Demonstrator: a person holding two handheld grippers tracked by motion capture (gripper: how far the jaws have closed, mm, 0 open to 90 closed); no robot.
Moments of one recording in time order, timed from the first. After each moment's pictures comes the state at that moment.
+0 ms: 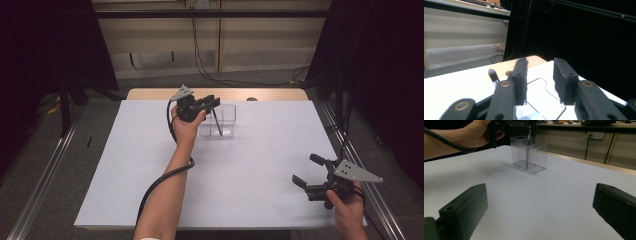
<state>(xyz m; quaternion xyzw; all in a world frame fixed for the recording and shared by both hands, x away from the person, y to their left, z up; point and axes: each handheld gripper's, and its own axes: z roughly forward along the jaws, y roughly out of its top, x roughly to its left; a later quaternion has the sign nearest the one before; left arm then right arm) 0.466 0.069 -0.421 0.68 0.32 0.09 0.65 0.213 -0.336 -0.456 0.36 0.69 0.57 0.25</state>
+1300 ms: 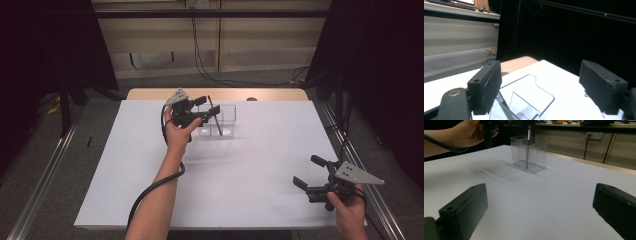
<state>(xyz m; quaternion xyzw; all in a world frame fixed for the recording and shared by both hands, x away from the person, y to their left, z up) 0.454 0.084 -0.420 0.69 0.28 0.08 0.67 0.208 -0.336 -0.456 0.36 0.69 0.57 0.26</state>
